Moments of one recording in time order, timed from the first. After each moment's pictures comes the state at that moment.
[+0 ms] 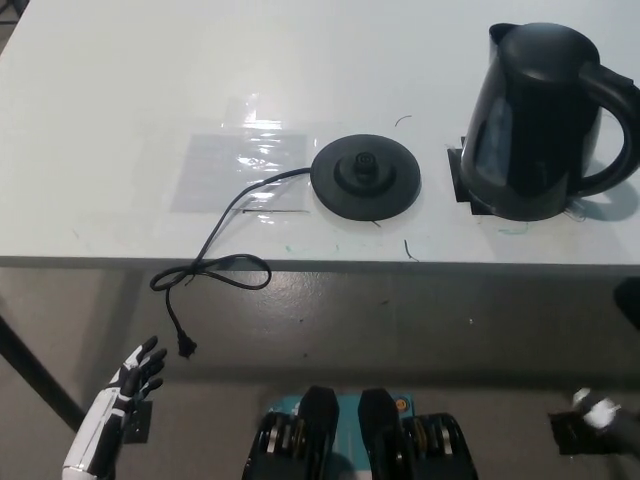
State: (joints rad) left_arm 0.12 0.24 0.01 -0.07 -0.02 -0.08 -0.12; right_arm 0.10 -0.16 -0.15 -0.20 -0.07 -0.39 -0.05
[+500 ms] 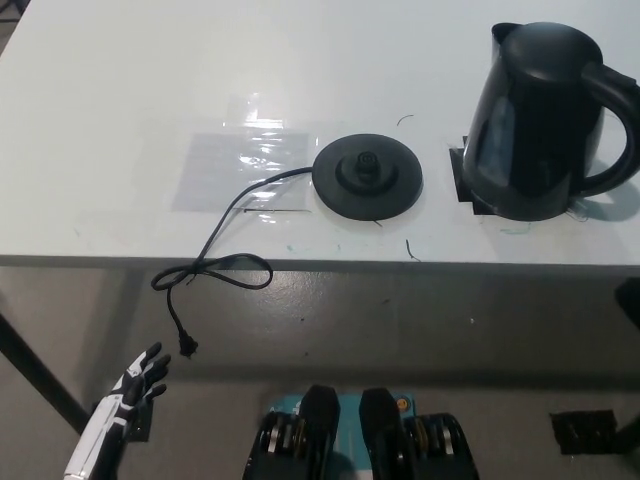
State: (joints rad) left_arm 0.13 0.24 0.00 -0.07 -0.02 -0.10 -0.13; right_arm -0.26 -0.29 -0.25 -0.12 0.06 -0.26 -0.05
